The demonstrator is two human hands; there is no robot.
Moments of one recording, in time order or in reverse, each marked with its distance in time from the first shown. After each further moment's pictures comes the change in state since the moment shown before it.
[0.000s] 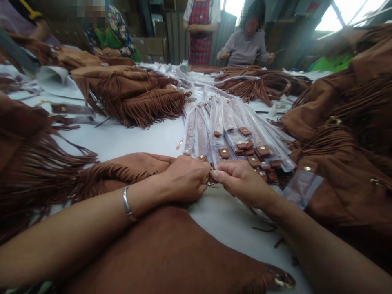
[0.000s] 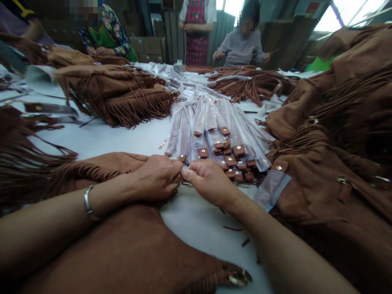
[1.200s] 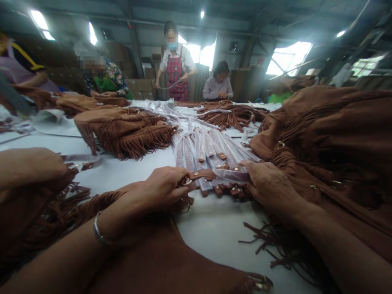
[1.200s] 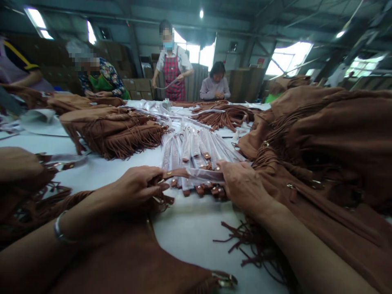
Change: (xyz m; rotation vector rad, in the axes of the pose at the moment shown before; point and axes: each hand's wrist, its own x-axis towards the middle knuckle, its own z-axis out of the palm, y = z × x) left_hand -0.014 -0.023 -0.056 -0.256 0.138 -0.031; right_hand -0.055 0.001 -0.077 -1.127 0.386 -0.023
